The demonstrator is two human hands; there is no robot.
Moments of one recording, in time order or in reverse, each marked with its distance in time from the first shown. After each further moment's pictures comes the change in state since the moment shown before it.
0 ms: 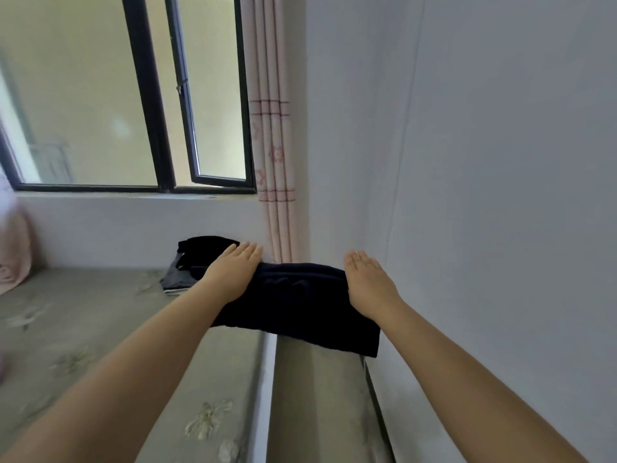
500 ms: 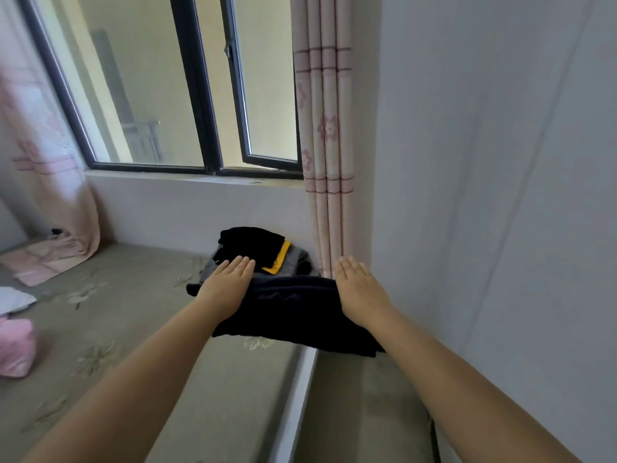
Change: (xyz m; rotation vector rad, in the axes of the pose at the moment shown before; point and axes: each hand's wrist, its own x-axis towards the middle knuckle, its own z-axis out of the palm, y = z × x) left_hand 0.218 -0.071 0.151 0.050 -0.212 -0.263; right_hand 0.305 0.050 0.173 0.113 -0.049 -0.345
